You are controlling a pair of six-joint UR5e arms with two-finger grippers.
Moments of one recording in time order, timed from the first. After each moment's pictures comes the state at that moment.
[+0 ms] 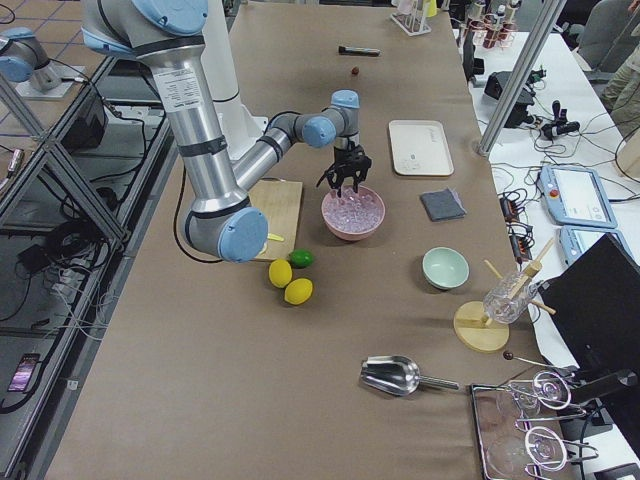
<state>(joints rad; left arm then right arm) -1.56 -1.83 -1.60 -1.75 -2.30 0.02 0.66 -1.21 1.88 -1.75 1.82 2.19</state>
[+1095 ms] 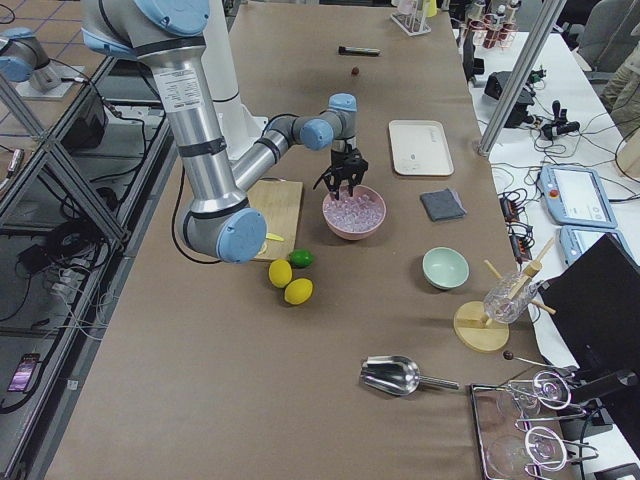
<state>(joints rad) -1.56 -1.83 -1.60 -1.75 -2.30 0.02 0.64 -1.23 1.88 -1.75 1.82 2.21</state>
